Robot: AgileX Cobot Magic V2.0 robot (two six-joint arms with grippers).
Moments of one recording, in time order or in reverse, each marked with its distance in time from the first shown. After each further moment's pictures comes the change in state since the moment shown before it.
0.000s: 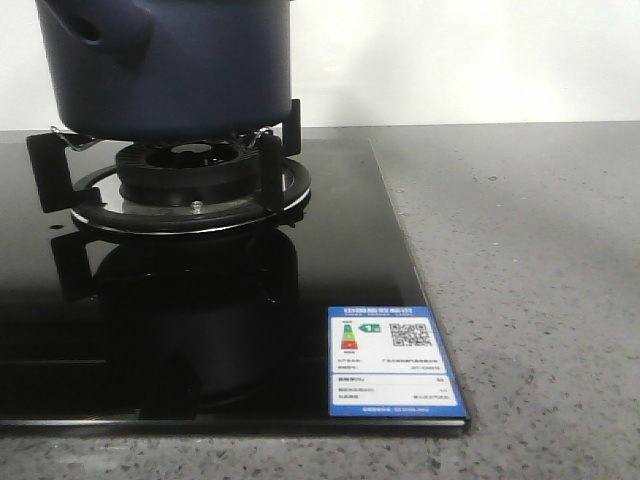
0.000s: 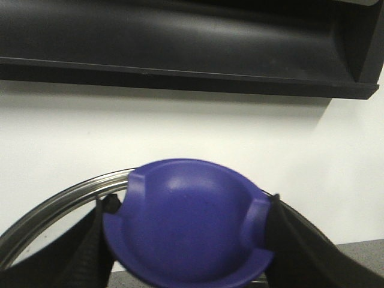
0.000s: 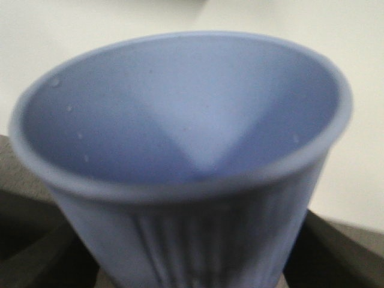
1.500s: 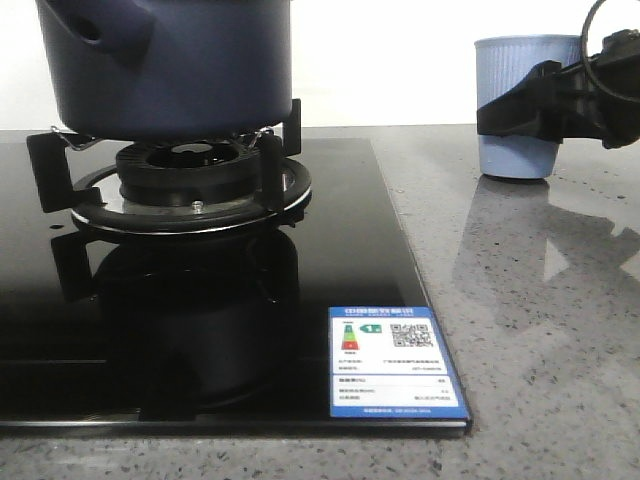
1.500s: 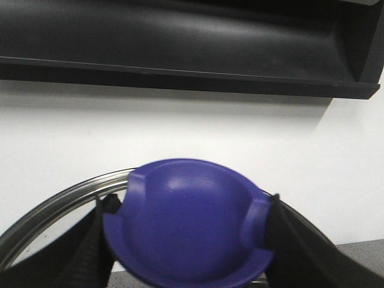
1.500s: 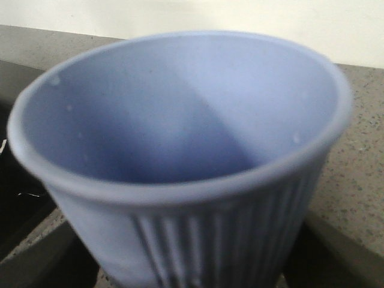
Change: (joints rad) left arm 0.000 0.000 0.000 0.000 0.000 0.000; right arm -0.421 0.454 0.213 0.274 -0.942 -0.382
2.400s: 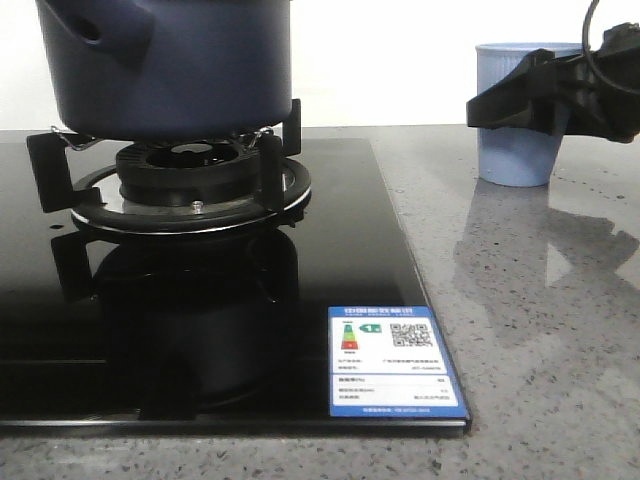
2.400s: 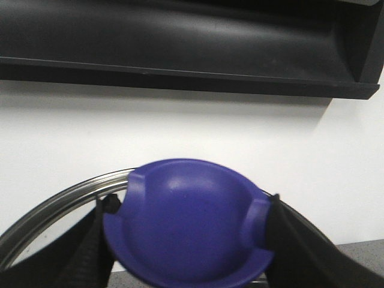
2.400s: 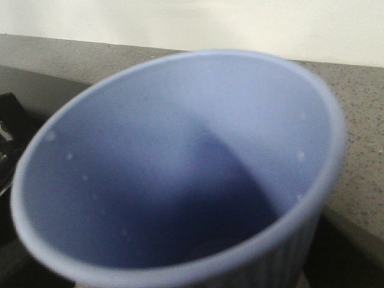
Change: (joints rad) left arm 0.000 0.000 0.000 0.000 0.000 0.000; right arm -0.012 -0.015 0.000 -0.053 -0.035 0.077
